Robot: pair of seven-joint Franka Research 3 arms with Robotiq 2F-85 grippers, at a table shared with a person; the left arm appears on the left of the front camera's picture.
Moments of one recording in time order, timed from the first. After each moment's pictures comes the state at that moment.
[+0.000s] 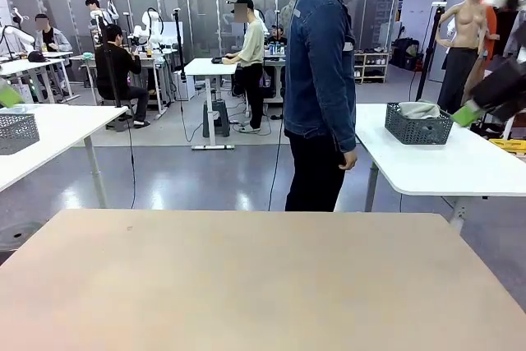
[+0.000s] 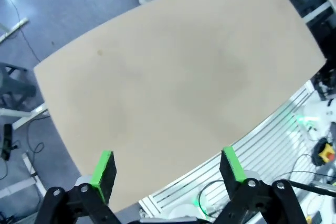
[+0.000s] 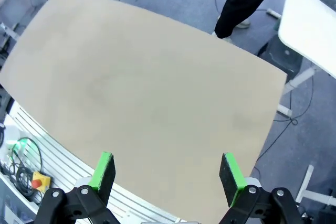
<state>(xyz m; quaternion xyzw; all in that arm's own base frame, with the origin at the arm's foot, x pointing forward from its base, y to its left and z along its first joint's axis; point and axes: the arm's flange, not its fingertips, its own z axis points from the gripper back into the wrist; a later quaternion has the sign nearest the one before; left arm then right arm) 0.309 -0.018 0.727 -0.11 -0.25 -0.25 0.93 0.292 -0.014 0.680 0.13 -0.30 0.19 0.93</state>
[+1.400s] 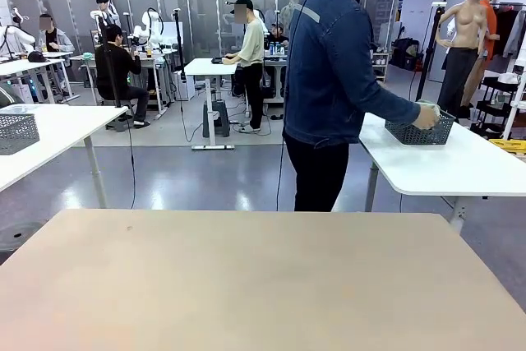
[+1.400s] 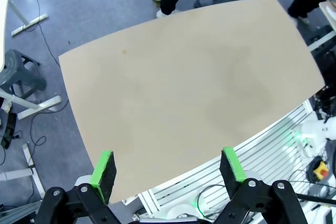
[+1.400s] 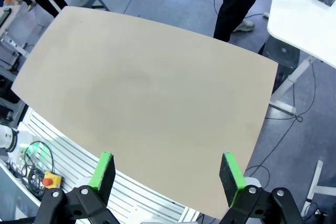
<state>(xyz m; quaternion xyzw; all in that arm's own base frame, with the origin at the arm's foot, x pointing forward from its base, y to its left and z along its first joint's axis) 0.265 0.044 0.765 -0.11 -0.29 -0.19 0.93 0.235 -0.071 0.700 0.16 -0.32 0.16 0.92</state>
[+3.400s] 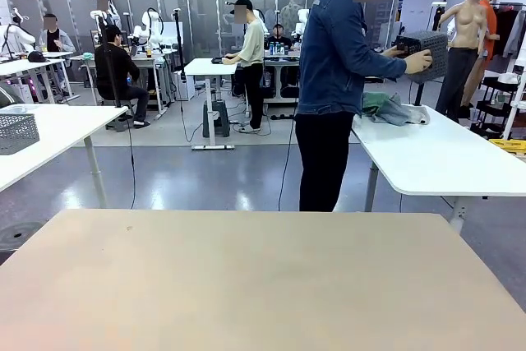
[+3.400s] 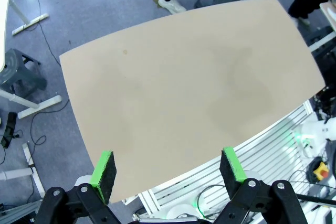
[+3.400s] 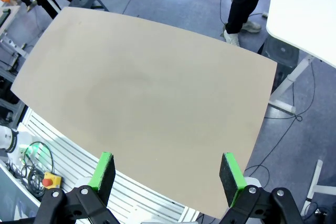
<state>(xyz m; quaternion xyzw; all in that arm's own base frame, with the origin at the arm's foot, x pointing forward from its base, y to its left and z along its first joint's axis) 0.265 0.045 0.765 -0.11 -0.29 -0.19 0.93 0.235 -0.072 0.700 0.16 -0.32 0.16 0.92</state>
